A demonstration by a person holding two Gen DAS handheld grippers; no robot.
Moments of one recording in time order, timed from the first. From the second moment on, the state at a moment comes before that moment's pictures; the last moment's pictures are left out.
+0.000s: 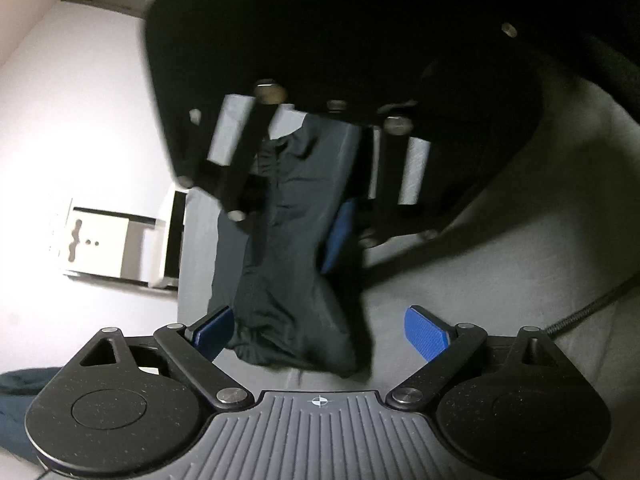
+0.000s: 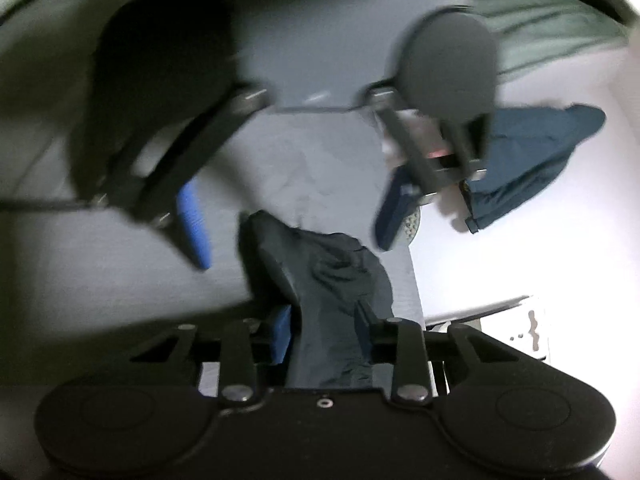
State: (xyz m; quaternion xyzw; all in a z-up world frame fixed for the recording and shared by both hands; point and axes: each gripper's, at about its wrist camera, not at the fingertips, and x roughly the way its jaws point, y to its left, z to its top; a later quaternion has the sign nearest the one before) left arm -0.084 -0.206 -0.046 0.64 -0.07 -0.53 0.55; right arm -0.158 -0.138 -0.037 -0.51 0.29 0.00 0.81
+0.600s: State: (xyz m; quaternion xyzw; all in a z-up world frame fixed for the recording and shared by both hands) left arm -0.065 -0.248 -0.050 0.65 -0.04 -0.50 0.57; right arm -0.127 -0.182 -0.007 -0.43 0.31 0.03 0.85
